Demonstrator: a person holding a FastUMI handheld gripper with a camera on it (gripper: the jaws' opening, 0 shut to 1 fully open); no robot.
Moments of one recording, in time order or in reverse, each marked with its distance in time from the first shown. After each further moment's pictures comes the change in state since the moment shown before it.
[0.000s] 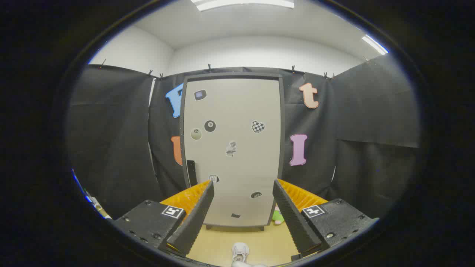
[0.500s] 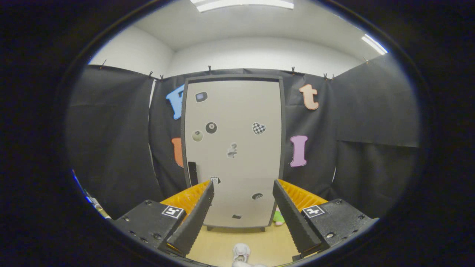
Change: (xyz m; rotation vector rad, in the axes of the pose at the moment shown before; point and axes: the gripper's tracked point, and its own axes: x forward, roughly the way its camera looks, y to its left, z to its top) arm 0.001 0.002 0.000 0.006 -0.007 -0.009
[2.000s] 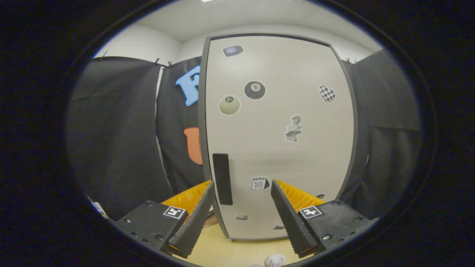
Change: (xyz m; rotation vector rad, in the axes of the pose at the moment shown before) arm 0.202 0.147 -0.068 0.043 0.082 0.132
